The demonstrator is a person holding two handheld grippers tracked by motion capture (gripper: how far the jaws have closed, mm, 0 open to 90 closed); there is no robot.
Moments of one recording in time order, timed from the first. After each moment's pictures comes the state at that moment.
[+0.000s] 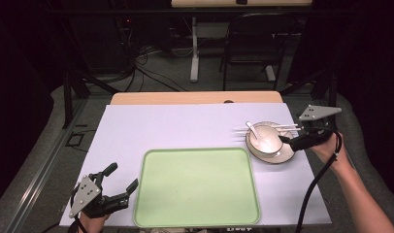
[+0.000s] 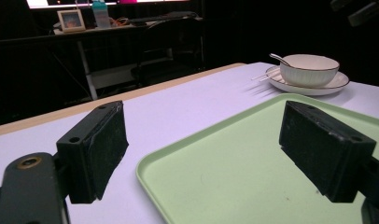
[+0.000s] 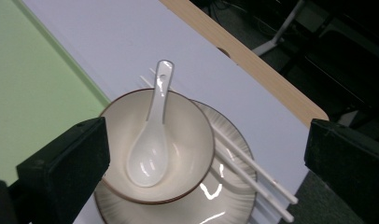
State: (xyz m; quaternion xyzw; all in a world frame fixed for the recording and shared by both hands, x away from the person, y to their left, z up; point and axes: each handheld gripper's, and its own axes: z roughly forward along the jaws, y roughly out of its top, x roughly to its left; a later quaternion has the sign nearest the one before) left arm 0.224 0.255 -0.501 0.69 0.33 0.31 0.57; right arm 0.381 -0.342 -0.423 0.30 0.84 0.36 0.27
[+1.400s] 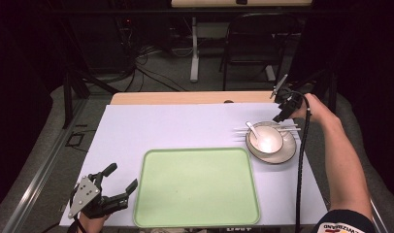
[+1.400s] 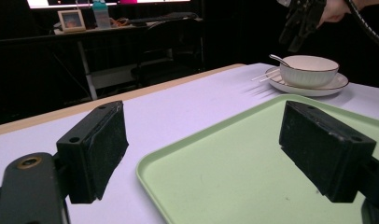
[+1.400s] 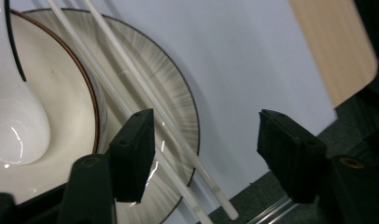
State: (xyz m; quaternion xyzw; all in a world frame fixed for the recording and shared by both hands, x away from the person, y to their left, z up) left arm 0.223 0.256 -0.501 0.69 0.33 0.31 0.57; right arm 0.535 -0.323 -0.448 0.27 0.95 0.10 0.14
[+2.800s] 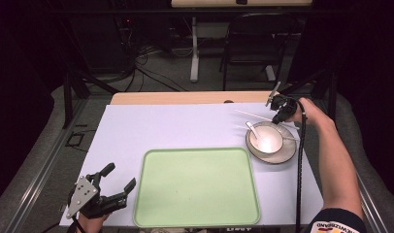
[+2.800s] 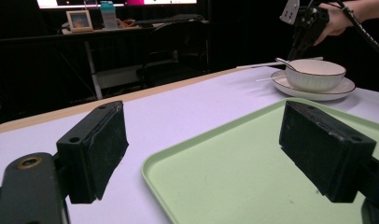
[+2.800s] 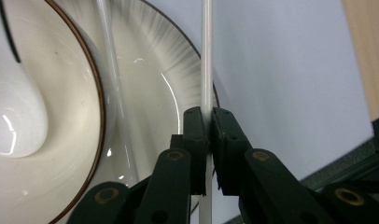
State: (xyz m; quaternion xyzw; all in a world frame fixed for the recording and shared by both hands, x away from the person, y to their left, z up) left arm 0.222 0.258 -0.500 0.68 0.34 0.31 0.57; right arm 0.538 -0.316 -0.473 0.23 0.96 0.09 0.10
